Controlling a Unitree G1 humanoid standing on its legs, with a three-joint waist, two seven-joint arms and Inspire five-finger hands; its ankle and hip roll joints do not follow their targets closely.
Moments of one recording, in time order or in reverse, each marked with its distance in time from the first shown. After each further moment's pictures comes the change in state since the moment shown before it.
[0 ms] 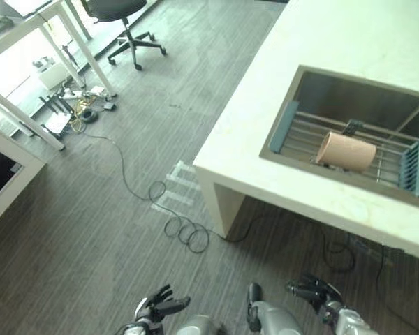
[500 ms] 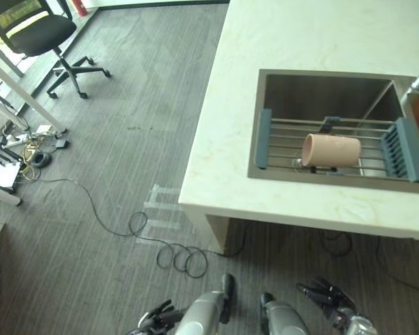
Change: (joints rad) left arm -0.046 -0.022 0.039 0.142 -0.068 0.028 0.000; right arm 0.030 0.028 -0.038 0.091 0.044 -0.030 0.036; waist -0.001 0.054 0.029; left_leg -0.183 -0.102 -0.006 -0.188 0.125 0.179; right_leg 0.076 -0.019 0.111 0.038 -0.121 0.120
